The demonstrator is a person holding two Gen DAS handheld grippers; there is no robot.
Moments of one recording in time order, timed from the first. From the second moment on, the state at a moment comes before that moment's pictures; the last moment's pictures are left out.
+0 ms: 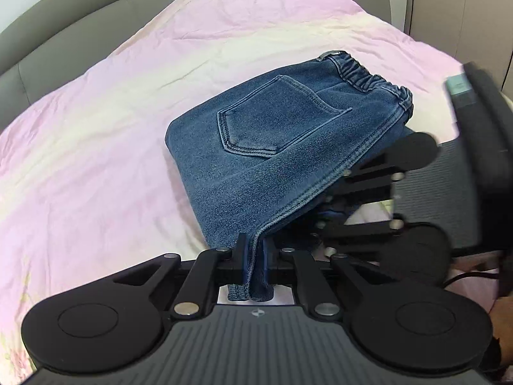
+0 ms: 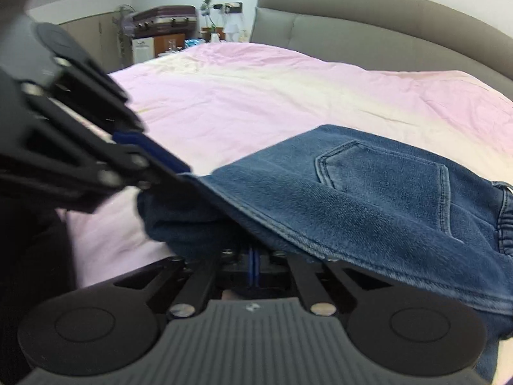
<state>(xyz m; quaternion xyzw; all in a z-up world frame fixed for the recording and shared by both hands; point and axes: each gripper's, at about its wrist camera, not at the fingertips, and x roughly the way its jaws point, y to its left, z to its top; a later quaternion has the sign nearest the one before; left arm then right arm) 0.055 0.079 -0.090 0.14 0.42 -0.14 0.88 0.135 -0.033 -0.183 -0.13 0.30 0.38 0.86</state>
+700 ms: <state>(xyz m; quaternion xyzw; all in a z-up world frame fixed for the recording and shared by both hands) 0.072 0.094 -0.114 0.07 0.49 -0.18 0.85 0.123 -0.007 -0.211 -0.05 0.36 0.45 0.81</state>
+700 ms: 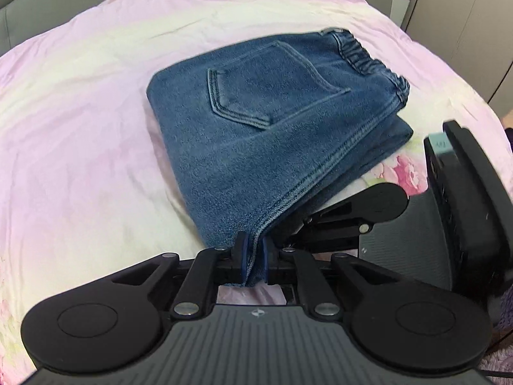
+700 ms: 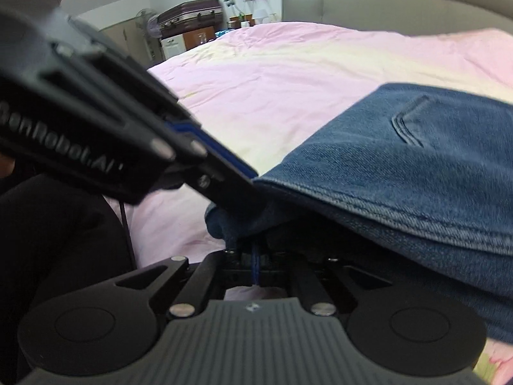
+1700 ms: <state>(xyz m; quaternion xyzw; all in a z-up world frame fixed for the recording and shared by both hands) 0.104 0.116 -0.078 -0.02 0.46 -0.08 0.88 0.177 -0.192 -0.117 -0.07 0.32 0.21 0.92</state>
